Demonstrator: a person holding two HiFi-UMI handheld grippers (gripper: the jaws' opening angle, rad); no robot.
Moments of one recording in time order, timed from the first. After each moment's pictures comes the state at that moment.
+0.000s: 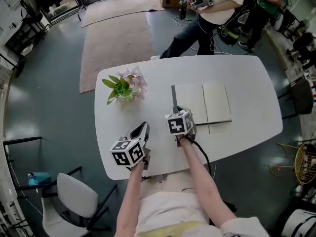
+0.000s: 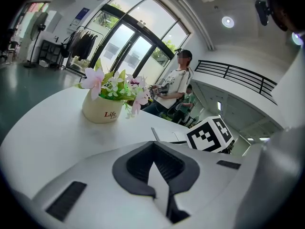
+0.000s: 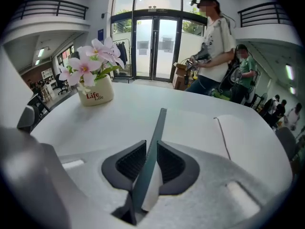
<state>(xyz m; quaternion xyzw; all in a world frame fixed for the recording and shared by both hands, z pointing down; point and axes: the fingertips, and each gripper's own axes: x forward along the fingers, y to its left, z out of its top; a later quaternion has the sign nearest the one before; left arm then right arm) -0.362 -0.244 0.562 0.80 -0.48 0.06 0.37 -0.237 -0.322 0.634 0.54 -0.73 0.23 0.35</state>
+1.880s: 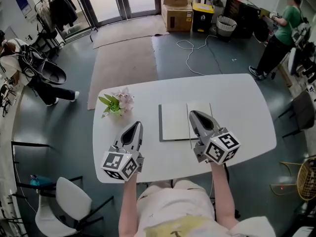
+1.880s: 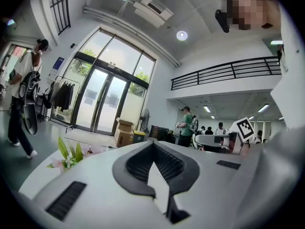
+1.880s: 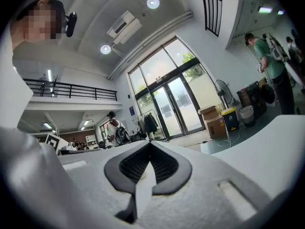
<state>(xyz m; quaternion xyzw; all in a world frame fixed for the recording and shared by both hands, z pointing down) -0.282 -0.238 0.380 0.85 -0.51 -0.03 0.12 -0.100 -0.263 0.374 0.41 -0.89 0.17 -0.07</state>
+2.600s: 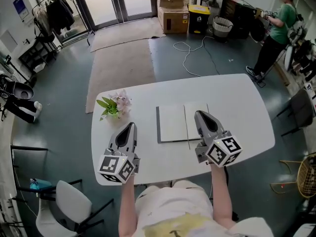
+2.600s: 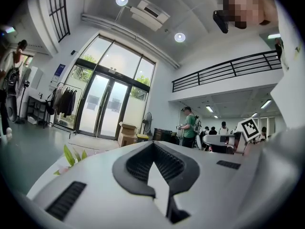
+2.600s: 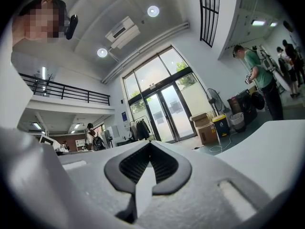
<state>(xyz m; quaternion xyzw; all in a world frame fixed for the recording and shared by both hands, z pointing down) -0.294 -0.237 0.369 0.84 -0.53 -0.03 0.10 -0.070 -0.260 0.366 0.47 -0.87 0.16 -0.10</state>
